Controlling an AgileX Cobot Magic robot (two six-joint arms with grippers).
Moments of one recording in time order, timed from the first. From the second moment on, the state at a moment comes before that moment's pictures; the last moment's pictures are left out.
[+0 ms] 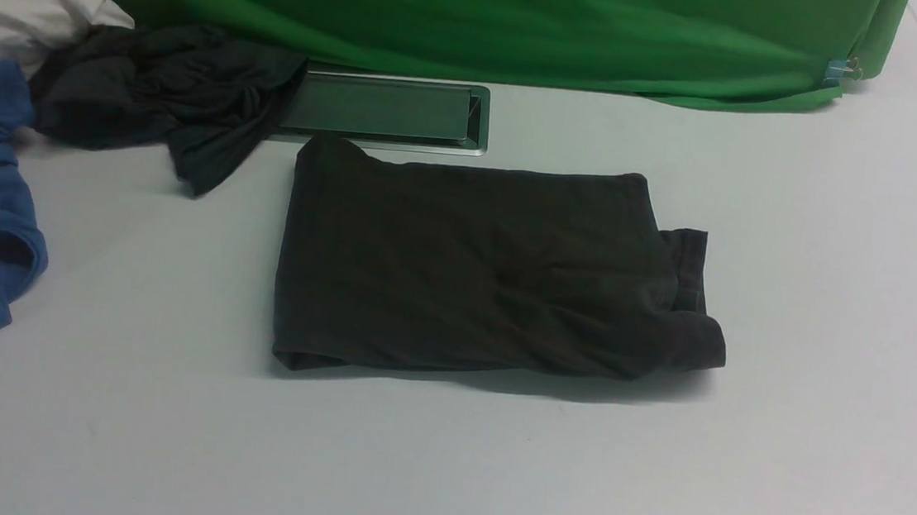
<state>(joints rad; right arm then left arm) 0.33 0.29 -0.60 0.05 0.59 0.02 -0.06 0.05 -0.72 -0.08 1.02 0.18</state>
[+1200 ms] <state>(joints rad) 0.33 0.29 -0.60 0.05 0.59 0.02 -0.01 0.00 0.01 -0.08 0.29 0.22</state>
